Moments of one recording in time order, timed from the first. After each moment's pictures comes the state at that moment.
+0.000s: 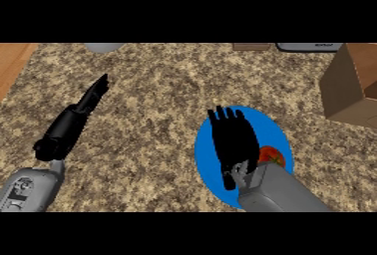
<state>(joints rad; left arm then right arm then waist) -0.24 0.38 -0.15 -1.48 0.01 -0.06 -0.11 -0.52 -0.18 0.65 -1.58 0.75 0.53 0.95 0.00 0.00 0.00</state>
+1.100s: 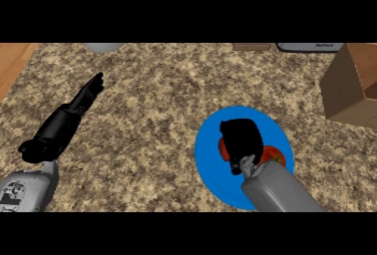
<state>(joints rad) -0.22 0.33 -0.05 -1.55 -0.04 -0.16 -0.06 -0.43 -0.13 0.54 -1.41 0.99 0.49 0.71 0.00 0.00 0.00</state>
